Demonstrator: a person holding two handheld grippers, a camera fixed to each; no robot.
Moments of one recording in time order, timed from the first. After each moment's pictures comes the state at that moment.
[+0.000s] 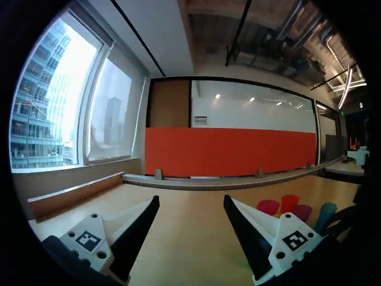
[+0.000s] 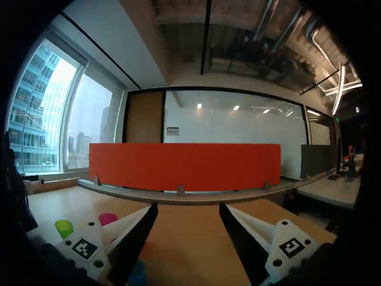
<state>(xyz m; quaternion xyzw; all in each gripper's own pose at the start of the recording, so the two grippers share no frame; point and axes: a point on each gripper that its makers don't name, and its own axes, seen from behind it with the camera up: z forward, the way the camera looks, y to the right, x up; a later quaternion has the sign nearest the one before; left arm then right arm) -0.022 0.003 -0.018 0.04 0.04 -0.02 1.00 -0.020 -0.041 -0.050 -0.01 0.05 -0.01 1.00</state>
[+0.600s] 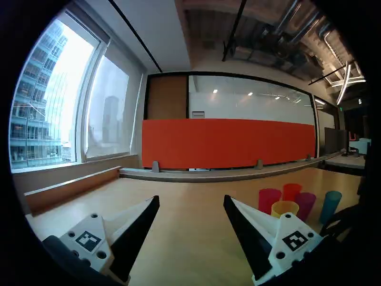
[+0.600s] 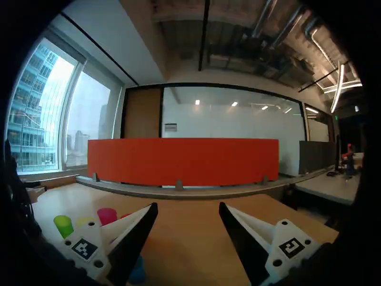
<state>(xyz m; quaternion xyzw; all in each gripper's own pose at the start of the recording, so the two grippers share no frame) -0.057 0.015 -0.008 0.03 0.02 -0.02 1.00 -0.034 -0.038 -0.053 -0.02 0.04 -0.01 1.00</state>
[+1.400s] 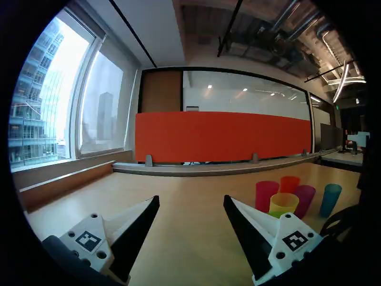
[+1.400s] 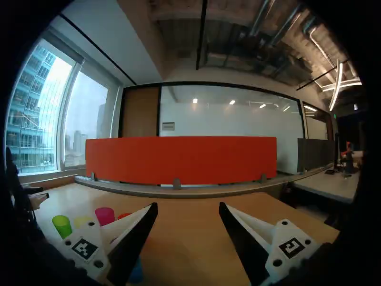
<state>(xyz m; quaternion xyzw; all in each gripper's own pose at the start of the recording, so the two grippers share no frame) -0.078 0.023 0.003 0.01 0.01 -0.02 1.00 -0.037 -0.032 -0.052 -0.03 0.03 0.00 1.00</state>
